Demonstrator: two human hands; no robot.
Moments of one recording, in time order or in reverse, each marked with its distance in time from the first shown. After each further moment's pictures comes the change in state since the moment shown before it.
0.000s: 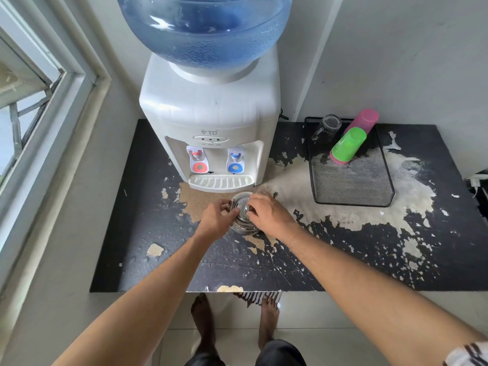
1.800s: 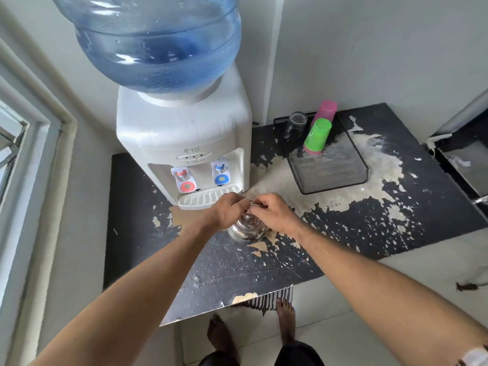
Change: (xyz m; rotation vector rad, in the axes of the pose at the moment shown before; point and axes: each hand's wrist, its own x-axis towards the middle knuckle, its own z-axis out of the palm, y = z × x) left_hand 0.008 0.081 -0.014 0.296 -0.427 0.351; right_hand -0.022 -0.020 -0.028 0.724 0.132 0.457
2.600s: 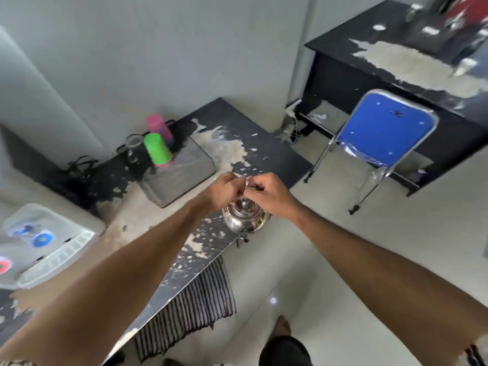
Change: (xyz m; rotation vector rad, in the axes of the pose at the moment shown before) left_hand 0.040 0.279 0.278 0.118 -0.392 0.256; right_hand -0.230 0.135 -0.273 0.088 0.519 0.017
